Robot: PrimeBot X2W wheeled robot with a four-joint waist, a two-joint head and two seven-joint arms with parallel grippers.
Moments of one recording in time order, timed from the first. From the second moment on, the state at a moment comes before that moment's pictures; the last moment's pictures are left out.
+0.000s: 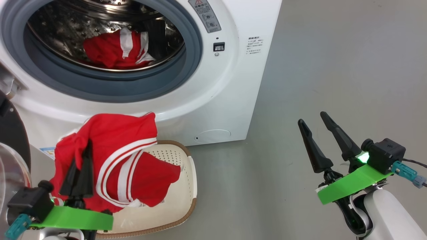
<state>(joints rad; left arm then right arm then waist) -0.13 0.28 -0.23 -0.01 -0.51 0.04 -0.23 -0.30 -0.27 0.26 0.18 0.50 0.13 -0.26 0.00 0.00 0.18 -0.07</state>
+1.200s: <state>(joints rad) -0.78 0.32 -0.21 0.40 -0.52 -0.04 -0.16 -0.39 -0.24 0.25 0.13 0.49 0.13 -0.26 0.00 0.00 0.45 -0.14</state>
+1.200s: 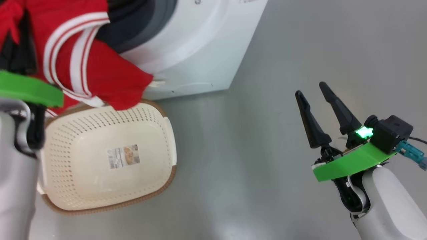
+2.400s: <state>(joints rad) -1.45 0.32 -0.30 0.93 -0.39 -0.07 -0.25 -0.45 -0.19 0.21 0.08 0.47 0.13 -0.26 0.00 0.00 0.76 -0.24</state>
